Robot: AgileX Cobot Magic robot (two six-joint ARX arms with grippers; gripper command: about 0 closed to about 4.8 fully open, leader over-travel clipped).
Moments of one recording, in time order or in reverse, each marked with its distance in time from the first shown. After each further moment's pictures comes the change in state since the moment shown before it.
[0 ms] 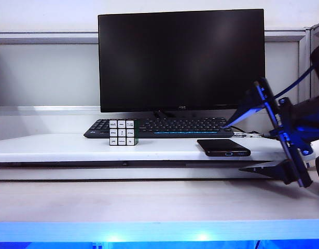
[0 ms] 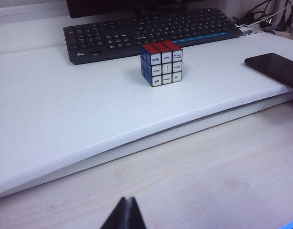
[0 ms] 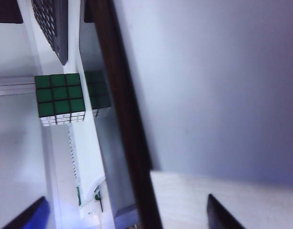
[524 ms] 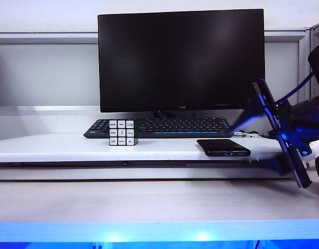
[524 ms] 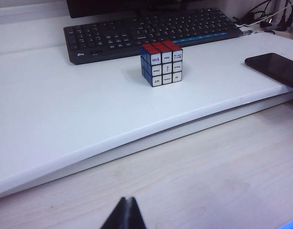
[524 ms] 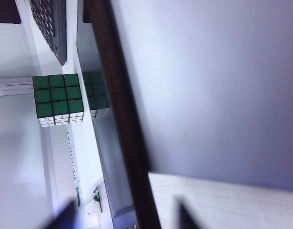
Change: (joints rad) left arm 0.000 0.000 0.000 0.000 -0.001 0.002; right arm 0.003 0.004 0.003 0.000 0.005 0.000
